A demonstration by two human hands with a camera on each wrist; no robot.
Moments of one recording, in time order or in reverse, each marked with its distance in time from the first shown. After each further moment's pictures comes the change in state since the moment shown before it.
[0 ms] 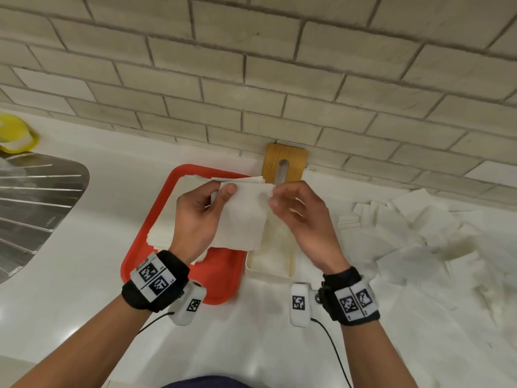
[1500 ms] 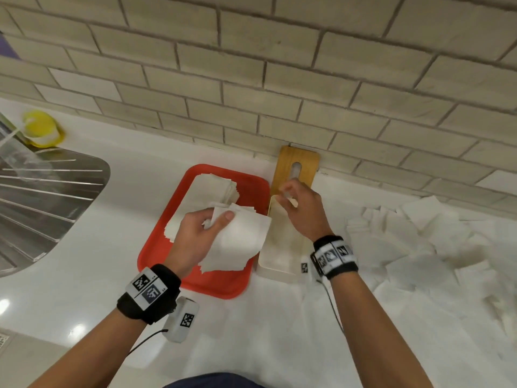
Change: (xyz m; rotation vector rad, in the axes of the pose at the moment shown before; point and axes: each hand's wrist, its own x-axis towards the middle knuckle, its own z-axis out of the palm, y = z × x) left_hand -0.035 -0.039 -0.042 -0.051 -0.156 -0.314; right_hand 0.060 0.071 0.011 -0.666 -0.062 -0.155
